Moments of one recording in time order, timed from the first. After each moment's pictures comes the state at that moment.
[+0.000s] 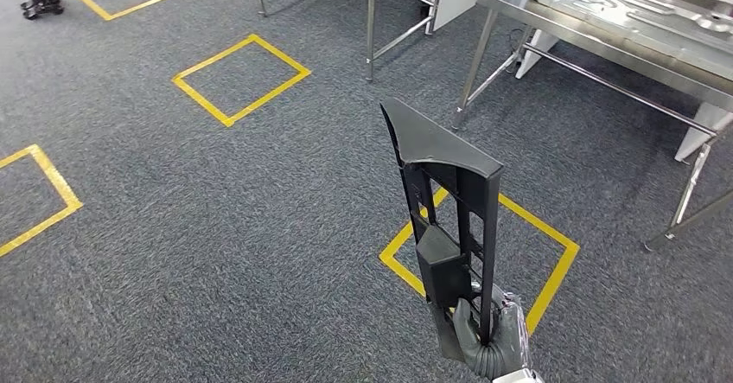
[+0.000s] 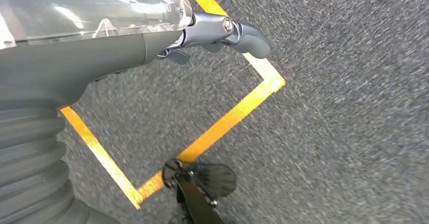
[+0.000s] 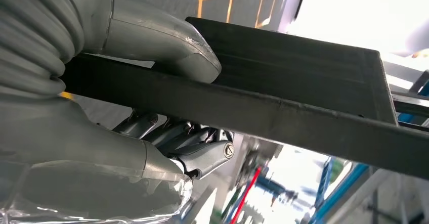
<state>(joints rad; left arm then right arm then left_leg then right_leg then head) -0.05 -0.08 1.13 -0.21 -1.09 0.16 -0.55 0.30 -0.10 0.28 -1.74 0.14 -0.44 -0.69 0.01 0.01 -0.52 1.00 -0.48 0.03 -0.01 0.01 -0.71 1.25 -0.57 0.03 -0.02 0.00</state>
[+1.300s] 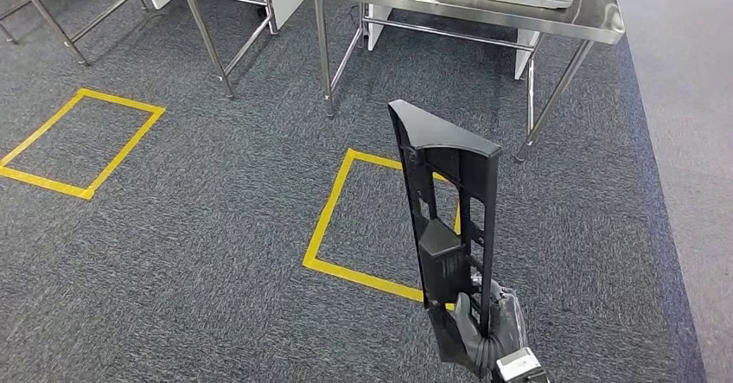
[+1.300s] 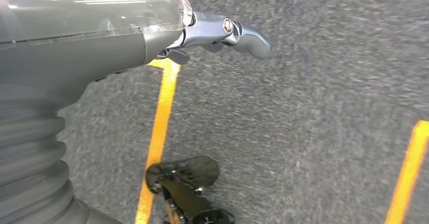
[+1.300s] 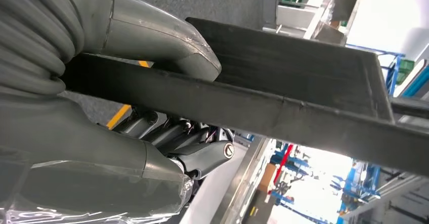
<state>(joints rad) -0.07 -0.03 1.02 -0.21 -1.15 0.07 -0.66 0.22 -0.17 0.34 -1.65 0.02 -0.43 -0.69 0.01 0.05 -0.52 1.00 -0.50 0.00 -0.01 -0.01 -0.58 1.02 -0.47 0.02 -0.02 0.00</state>
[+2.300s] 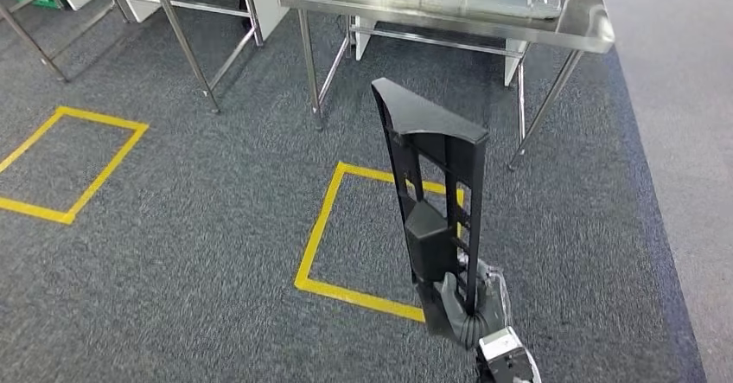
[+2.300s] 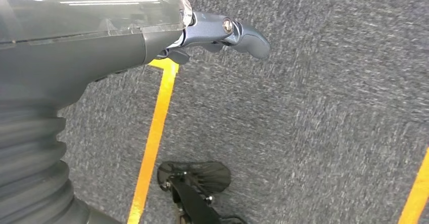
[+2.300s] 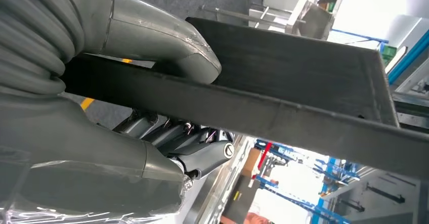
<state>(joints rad) -0.07 -0.03 1.07 -0.21 -1.12 0.09 -0.55 0.12 -0.12 0.35 -1.61 0.07 -0.43 -0.68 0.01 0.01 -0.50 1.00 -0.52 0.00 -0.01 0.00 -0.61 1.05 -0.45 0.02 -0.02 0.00</state>
